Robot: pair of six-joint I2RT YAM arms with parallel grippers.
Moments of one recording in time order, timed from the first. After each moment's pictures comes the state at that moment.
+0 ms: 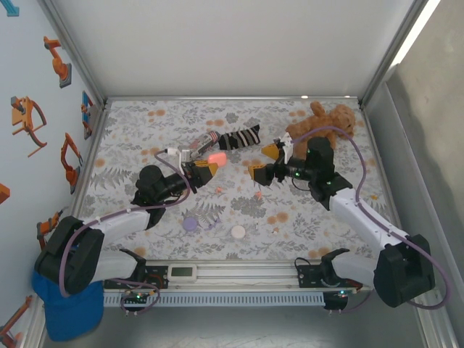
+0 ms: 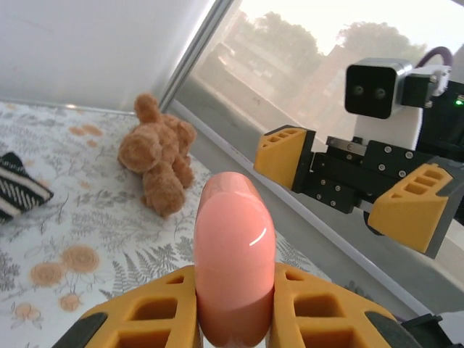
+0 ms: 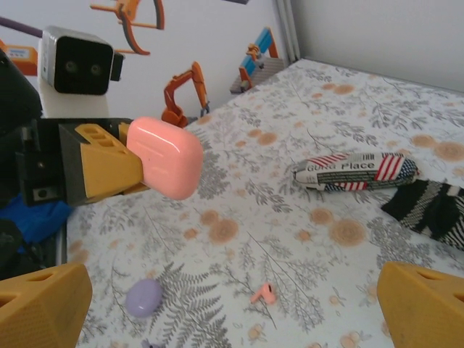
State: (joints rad) left arm -0.53 1.27 0.41 0.93 0.63 -0.60; right arm 0.39 1.16 0.74 0.15 -0.79 0.13
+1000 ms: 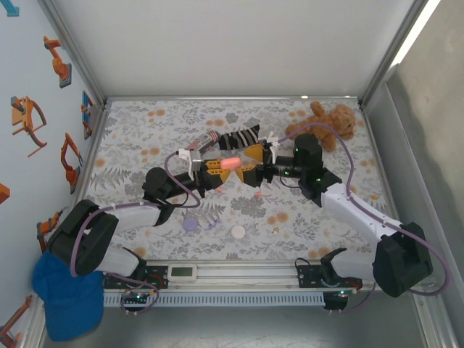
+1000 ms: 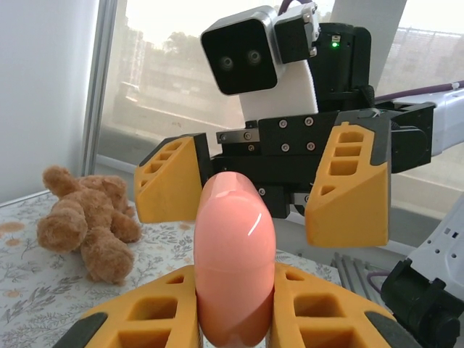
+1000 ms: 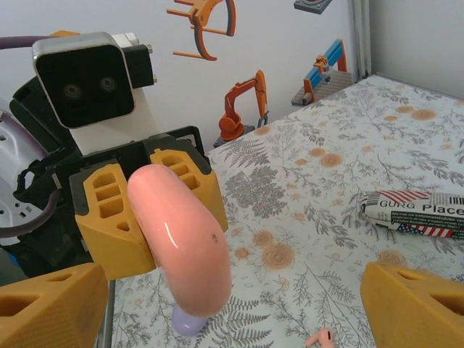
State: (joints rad) left arm -0.62 1.42 0.45 1.24 0.76 -0.41; right arm 0.51 1.24 0.81 0.20 -0.84 0.14
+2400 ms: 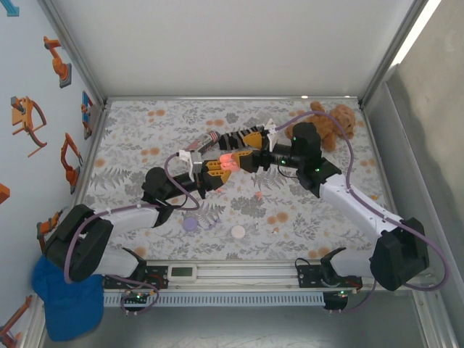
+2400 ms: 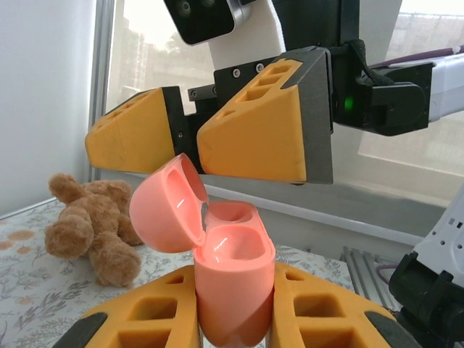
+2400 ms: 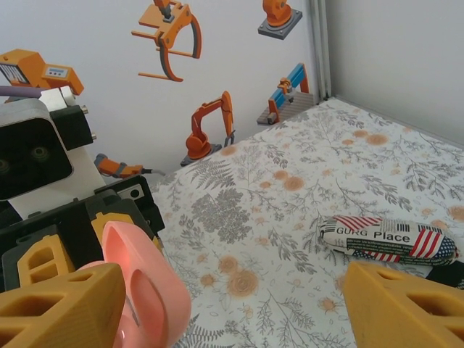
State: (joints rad) left arm -0.64 1.37 0.45 1.15 0.74 -0.33; right arm 0.51 1.28 0.95 0.12 -0.73 0.11
